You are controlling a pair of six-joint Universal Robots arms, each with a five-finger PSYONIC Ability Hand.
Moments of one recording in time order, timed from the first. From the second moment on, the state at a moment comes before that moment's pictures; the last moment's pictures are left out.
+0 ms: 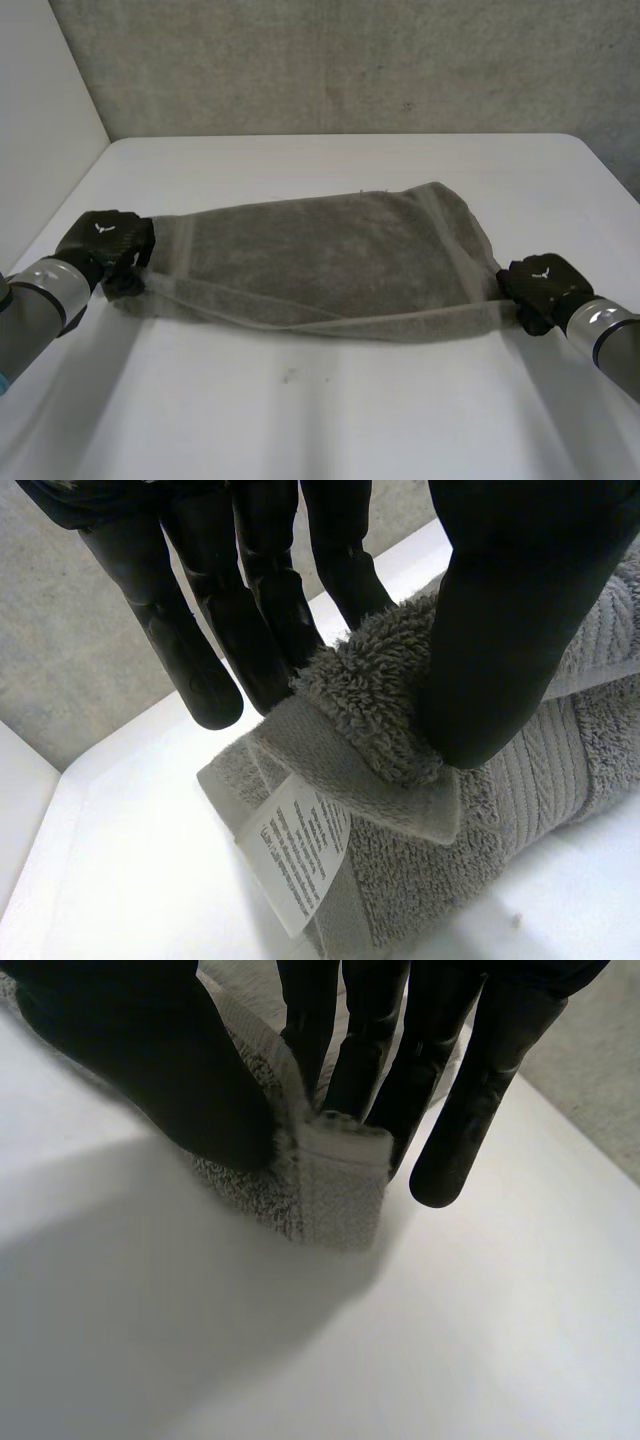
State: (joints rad) left arm 4.66 -1.86 -1.77 3.31 -1.27 3.54; right arm 1.59 -1.13 1.81 -0.20 1.19 2.48; left_hand 1.21 1.22 1.21 1.22 0.52; right_hand 0.96 1.17 1.18 1.18 0.97
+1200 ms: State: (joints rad) left arm 4.60 -2.25 -1.19 2.92 -1.28 3.41; right arm 1.68 -0.98 1.29 0.06 1.39 2.36; left_hand 1.21 1.22 1.22 1.22 0.52; right_hand 0.96 1.17 1.18 1.19 0.98
